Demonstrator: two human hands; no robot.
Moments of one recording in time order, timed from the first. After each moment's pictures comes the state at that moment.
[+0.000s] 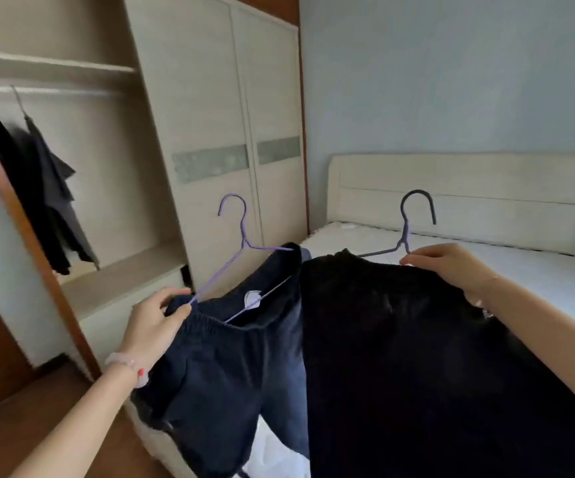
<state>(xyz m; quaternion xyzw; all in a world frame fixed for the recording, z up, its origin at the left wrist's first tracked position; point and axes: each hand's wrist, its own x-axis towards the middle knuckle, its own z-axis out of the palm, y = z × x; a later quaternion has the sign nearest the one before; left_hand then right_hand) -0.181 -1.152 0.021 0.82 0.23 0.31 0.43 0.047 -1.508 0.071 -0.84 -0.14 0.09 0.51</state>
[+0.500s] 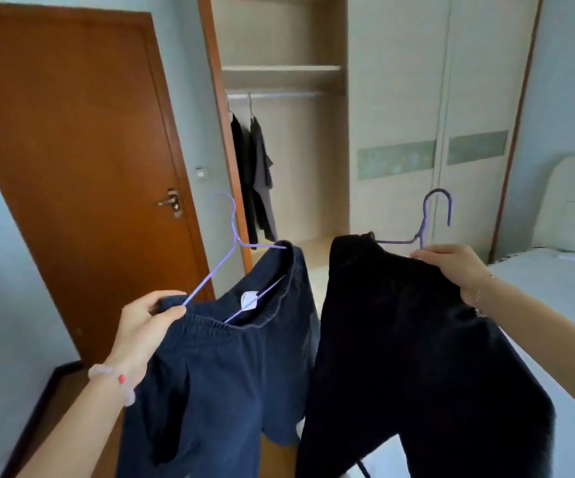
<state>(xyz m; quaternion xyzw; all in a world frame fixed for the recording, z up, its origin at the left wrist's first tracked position) -0.392 -0.960 0.031 0.67 0.44 0.47 0.38 -0.002 -1.128 0.055 -0.71 -0.26 0.24 0.61</state>
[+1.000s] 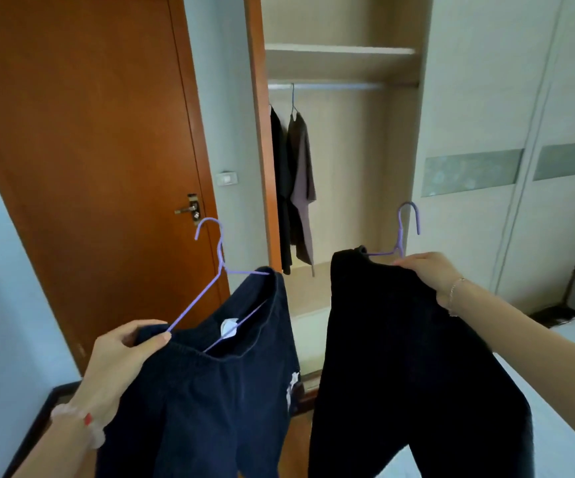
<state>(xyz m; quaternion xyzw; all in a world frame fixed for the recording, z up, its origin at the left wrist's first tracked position) -0.373 -0.672 0.027 0.60 0.50 0.48 0.40 0.045 -0.758 0.069 -0.71 -0.29 0.29 0.58</state>
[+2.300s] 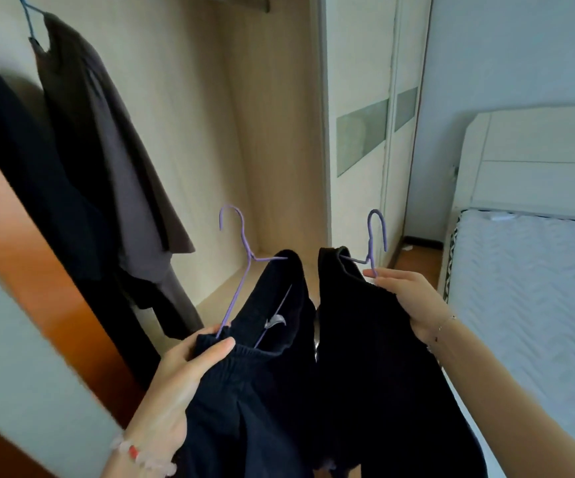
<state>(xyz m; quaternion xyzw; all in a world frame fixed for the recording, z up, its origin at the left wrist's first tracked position) 0.067 -0.133 -0.005 0.66 0.26 0.17 0.69 0.269 -0.355 -0.009 -0.67 0.00 0.21 0.71</state>
